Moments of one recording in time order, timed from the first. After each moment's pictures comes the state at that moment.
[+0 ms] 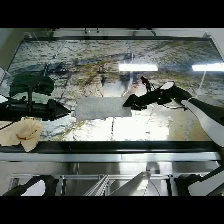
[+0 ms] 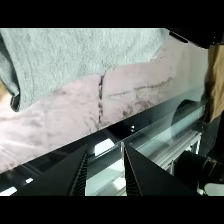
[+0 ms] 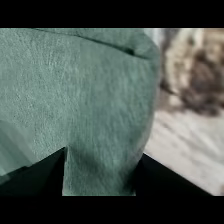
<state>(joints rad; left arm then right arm) 0.26 -1.19 0.81 0.65 -1.35 -1.12 0.20 -1.82 1.22 -0.53 1.02 1.10</state>
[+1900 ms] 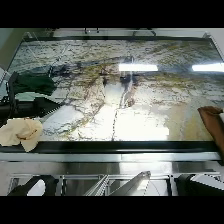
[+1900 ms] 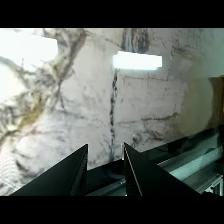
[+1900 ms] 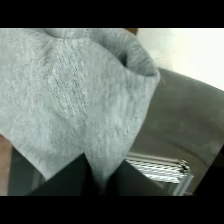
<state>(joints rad) 0.33 -0.98 0.79 0.66 -1.26 -1.13 -1.19 -1.33 1.39 -1.65 1.62 1.70</state>
